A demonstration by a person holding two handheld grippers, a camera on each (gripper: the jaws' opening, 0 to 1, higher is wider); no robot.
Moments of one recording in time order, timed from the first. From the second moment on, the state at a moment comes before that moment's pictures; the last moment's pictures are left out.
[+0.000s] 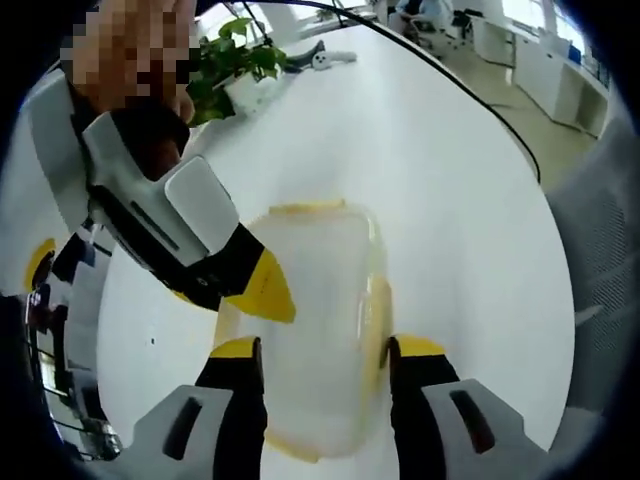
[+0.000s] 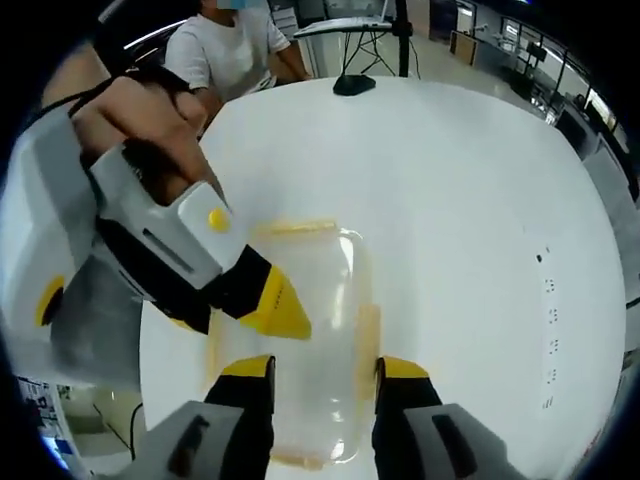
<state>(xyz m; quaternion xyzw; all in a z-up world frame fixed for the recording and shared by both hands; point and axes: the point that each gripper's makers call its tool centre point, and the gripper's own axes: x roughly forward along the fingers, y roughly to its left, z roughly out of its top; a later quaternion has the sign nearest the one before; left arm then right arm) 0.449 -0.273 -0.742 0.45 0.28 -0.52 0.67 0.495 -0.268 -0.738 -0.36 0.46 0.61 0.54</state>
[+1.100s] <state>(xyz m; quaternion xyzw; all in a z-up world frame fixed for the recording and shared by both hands) 0.452 -0.273 -0.737 0.44 0.27 -0.52 0.68 0.490 -0.266 -0.735 -0.36 0.46 0.61 0.53</state>
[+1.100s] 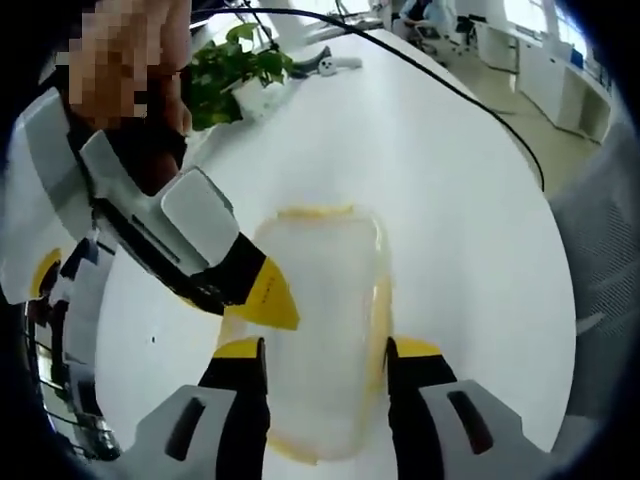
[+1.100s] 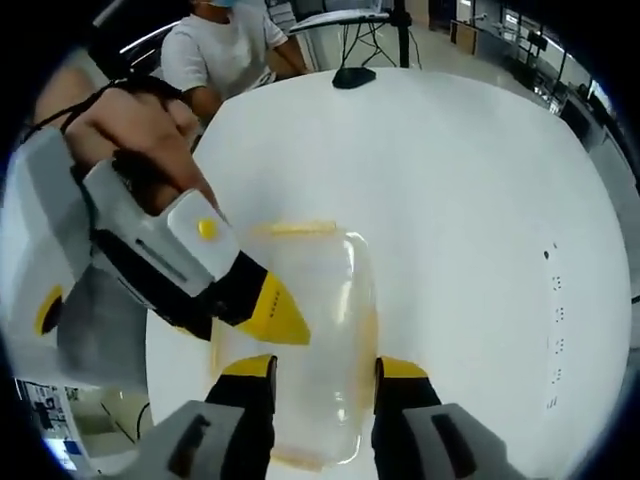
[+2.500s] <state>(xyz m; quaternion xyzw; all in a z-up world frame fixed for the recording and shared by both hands) 0.466 -0.233 -0.729 0.44 0.32 -0.53 0.66 0.463 -0.301 -0.728 -0.41 0.40 0.58 0.58</state>
